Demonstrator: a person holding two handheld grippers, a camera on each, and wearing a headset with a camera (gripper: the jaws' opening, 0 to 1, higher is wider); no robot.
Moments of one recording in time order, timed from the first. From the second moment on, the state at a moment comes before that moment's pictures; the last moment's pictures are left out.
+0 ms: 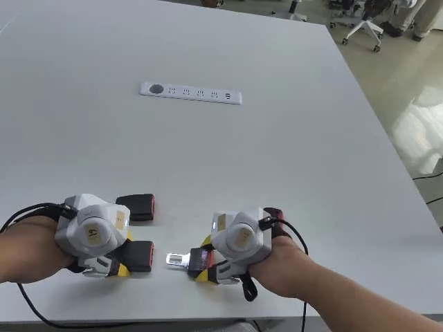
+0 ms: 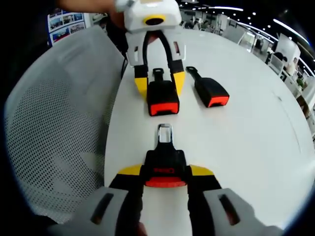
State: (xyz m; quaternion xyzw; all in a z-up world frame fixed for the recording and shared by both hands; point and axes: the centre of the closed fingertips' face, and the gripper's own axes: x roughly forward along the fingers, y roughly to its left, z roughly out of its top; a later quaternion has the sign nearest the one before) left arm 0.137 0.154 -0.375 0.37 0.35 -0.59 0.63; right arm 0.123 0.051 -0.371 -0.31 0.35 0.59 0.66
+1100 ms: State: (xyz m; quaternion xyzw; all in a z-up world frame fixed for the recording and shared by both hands) left arm 0.136 0.154 -0.375 0.37 0.35 -0.59 0.62; right arm 0.127 0.078 -0.370 -0.31 0.34 0.60 0.65
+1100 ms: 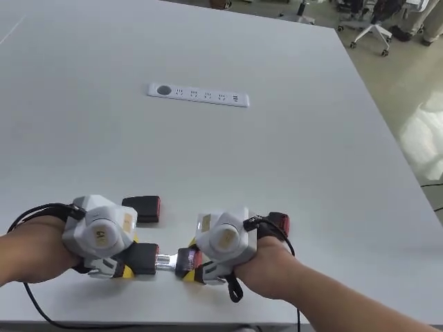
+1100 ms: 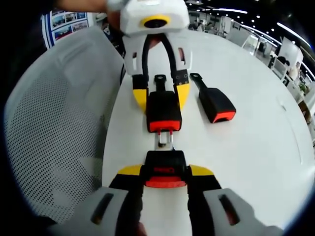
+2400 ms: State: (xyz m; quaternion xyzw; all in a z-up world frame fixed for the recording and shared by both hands) left arm 0.136 0.152 -0.375 0.36 0.35 -0.61 0.61; right arm 0.126 0.096 -0.372 -0.31 0.36 0.60 0.65
